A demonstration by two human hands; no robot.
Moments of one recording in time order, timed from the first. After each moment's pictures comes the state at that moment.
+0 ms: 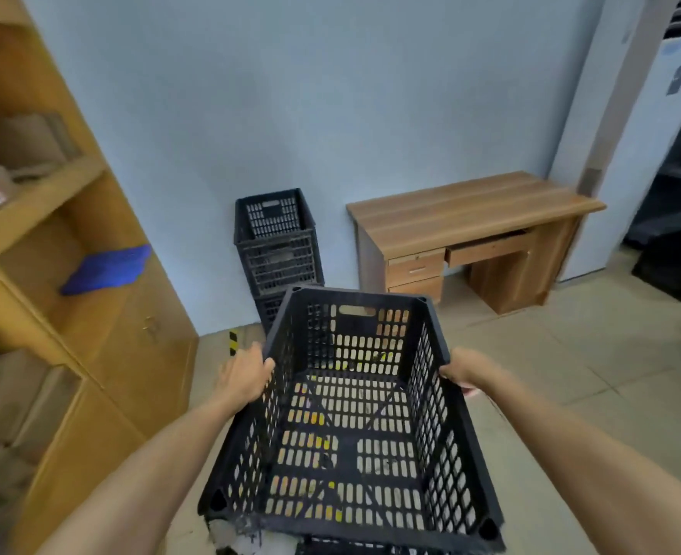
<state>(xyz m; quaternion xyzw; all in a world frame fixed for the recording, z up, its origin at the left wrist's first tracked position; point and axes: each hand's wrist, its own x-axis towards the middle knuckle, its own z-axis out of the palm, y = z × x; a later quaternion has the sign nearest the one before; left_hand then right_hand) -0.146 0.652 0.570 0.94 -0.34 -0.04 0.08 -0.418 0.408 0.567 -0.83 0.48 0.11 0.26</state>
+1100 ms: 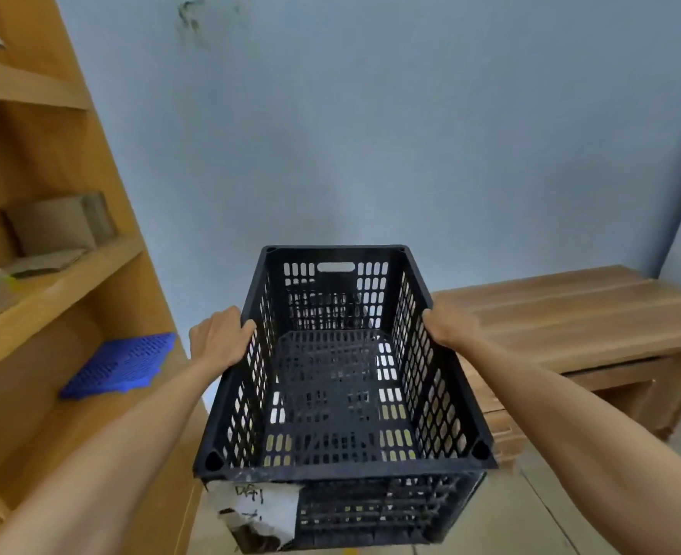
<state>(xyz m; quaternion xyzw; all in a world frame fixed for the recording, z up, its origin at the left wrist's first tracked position) 0.261 0.455 0.716 0.93 -0.29 0.18 0.10 0.026 0.173 0.710 -0.87 0.44 -0.15 0.17</state>
